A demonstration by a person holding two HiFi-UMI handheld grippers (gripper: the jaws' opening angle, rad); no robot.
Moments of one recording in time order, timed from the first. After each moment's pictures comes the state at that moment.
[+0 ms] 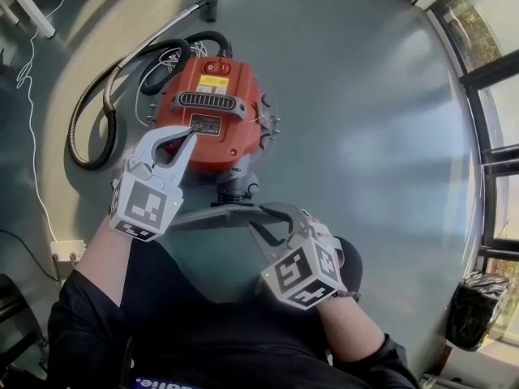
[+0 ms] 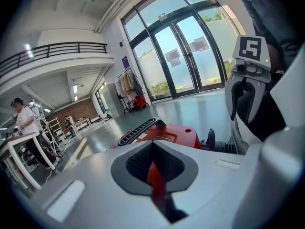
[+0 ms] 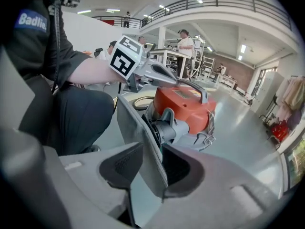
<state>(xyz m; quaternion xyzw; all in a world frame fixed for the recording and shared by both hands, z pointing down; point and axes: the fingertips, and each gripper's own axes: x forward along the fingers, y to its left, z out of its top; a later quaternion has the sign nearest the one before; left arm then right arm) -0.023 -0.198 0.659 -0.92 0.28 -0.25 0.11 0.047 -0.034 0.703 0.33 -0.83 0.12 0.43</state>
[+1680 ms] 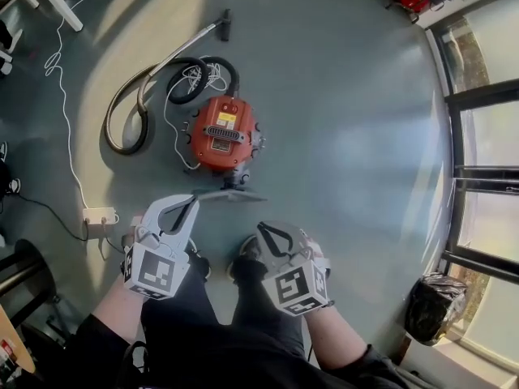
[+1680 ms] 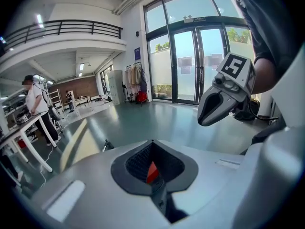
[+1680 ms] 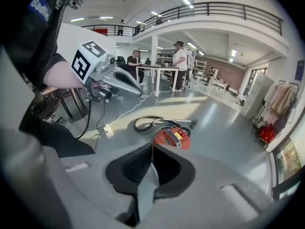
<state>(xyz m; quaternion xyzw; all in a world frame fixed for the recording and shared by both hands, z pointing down) -0.069 -0.081 0.378 -0.91 0.29 -0.29 -0.04 0.038 -0.012 0.401 0.37 -0.83 0.13 0.41</state>
